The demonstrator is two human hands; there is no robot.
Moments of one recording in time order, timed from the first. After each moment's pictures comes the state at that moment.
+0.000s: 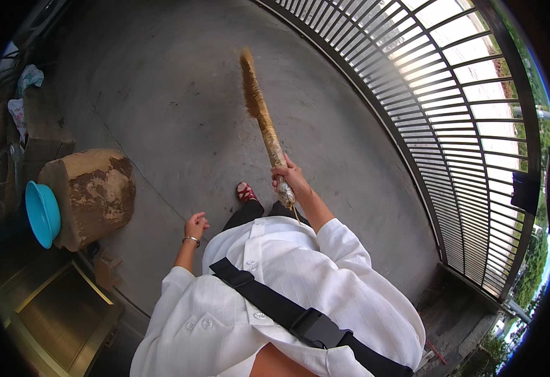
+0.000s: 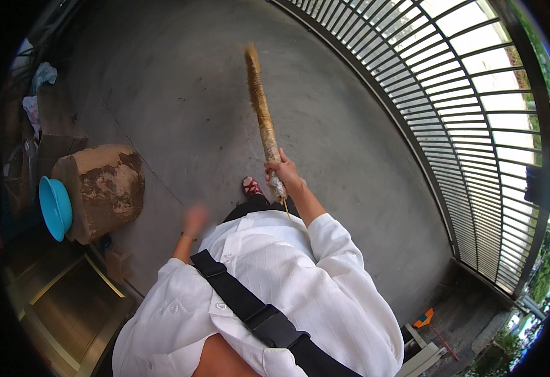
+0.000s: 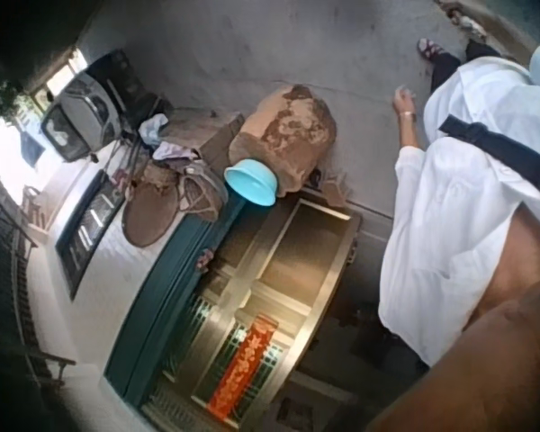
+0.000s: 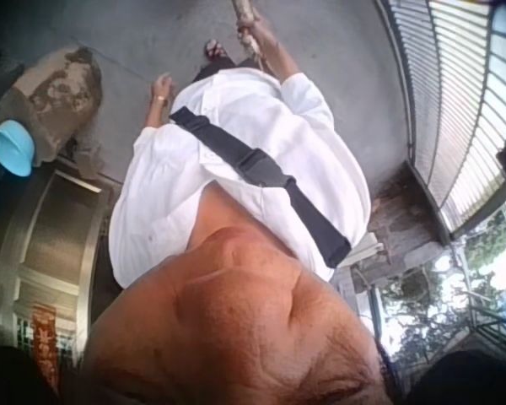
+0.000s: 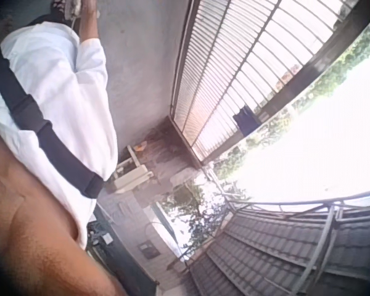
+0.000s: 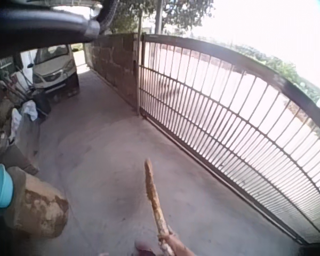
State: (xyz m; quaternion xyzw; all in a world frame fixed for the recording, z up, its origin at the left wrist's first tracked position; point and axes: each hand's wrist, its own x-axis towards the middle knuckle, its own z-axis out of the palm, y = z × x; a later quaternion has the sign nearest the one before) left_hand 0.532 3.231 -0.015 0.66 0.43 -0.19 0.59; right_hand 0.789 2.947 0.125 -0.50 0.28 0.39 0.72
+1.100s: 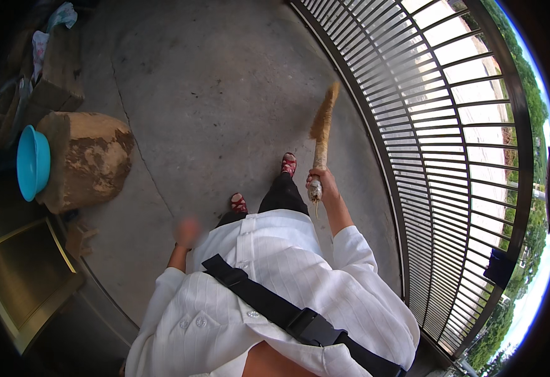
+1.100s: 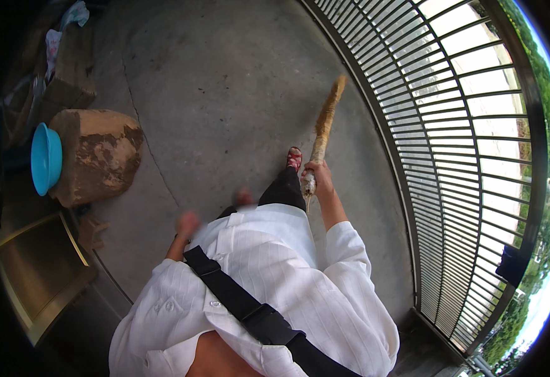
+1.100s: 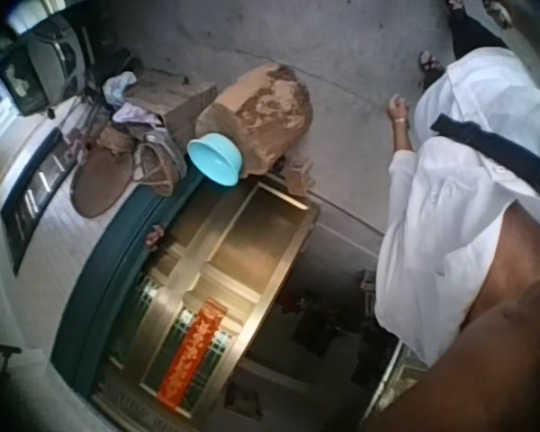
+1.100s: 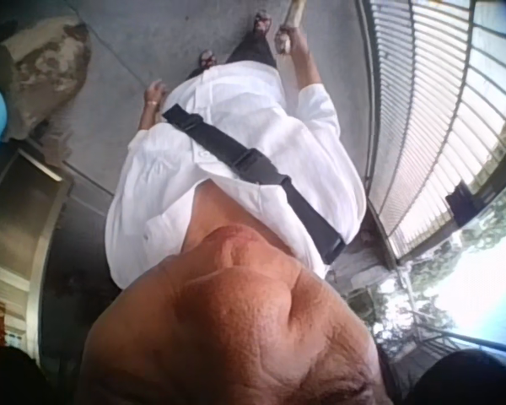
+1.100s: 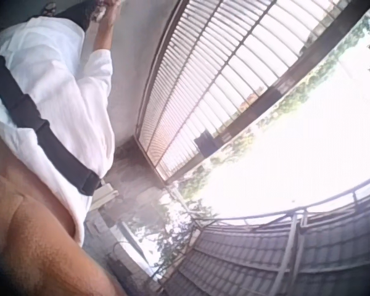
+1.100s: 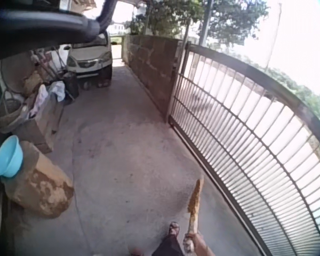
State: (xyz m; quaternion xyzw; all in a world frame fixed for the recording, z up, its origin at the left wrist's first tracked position) left_hand 0.476 3.248 -0.128 0.94 0.20 -0.09 0.25; right_hand 0.909 2.936 0.100 -0.55 0.29 0.38 0.68
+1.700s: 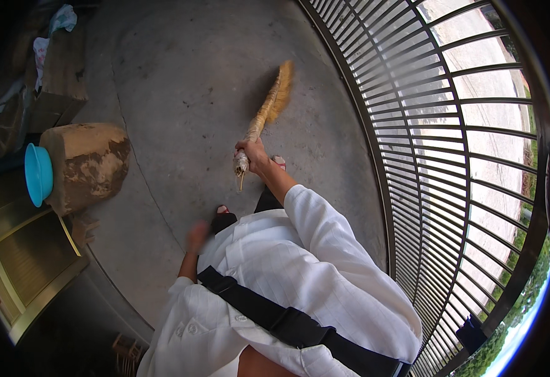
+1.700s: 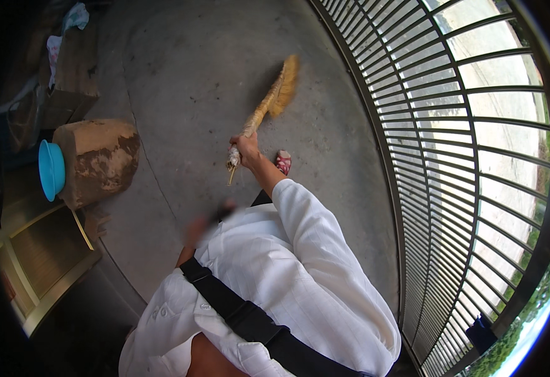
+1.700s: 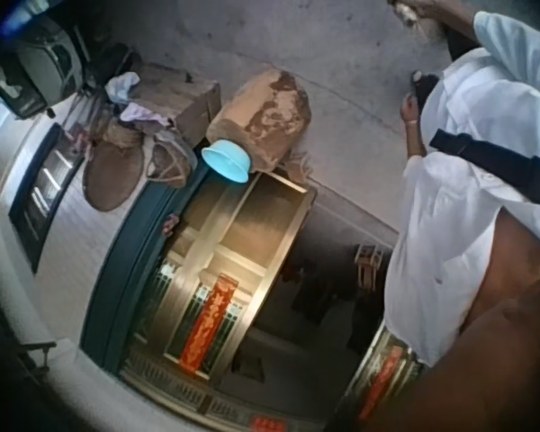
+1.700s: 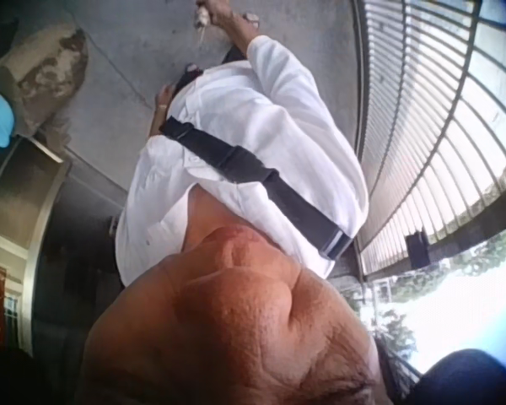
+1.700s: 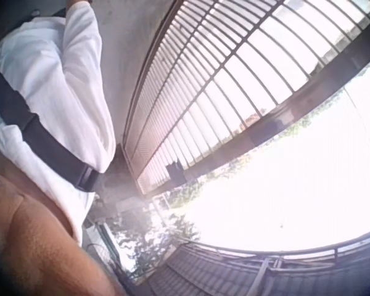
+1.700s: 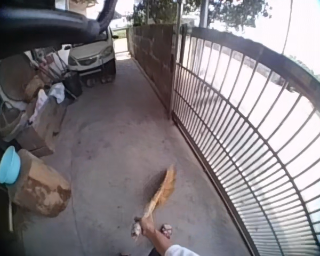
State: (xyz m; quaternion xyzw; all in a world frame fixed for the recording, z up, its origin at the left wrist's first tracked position) left_hand 0.641 3.137 -0.123 0.92 0.24 -0.12 0.28; right_hand 1.110 3.083 0.045 -0.49 0.25 0.48 0.68
